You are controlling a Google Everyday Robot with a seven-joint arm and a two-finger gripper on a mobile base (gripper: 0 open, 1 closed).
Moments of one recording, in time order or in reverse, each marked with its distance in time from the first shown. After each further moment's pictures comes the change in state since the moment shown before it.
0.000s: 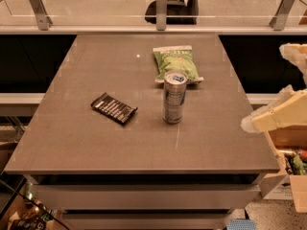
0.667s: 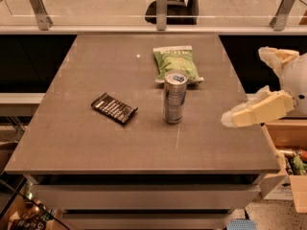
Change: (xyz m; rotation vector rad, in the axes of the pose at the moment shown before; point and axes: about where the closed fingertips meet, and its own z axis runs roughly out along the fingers) arm -0.009 0.000 0.034 -0.033 -0.160 0.027
